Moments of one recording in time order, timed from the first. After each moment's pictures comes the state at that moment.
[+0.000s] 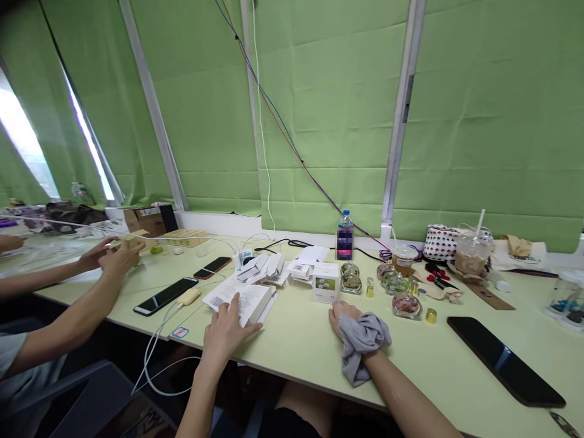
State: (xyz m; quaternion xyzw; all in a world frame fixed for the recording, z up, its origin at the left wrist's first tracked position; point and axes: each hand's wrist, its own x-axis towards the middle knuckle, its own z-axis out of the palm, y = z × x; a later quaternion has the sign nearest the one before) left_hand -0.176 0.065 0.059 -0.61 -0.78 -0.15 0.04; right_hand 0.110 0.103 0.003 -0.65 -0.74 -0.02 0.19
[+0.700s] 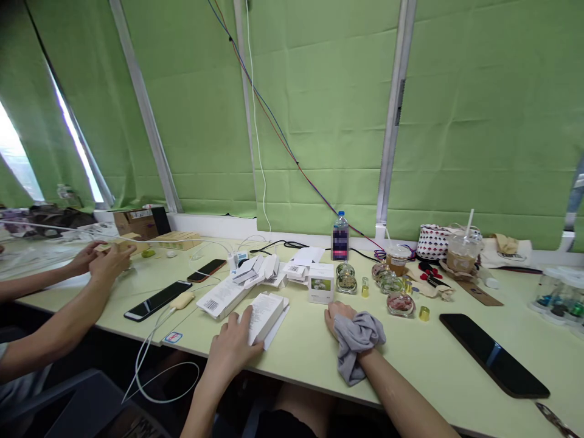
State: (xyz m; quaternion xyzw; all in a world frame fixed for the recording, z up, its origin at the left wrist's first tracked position) left_hand -0.146 0.042 0.064 -0.67 -0.74 -0.08 0.01; right_hand 0.108 0.105 0.000 -0.66 -0.72 -0.02 0.19
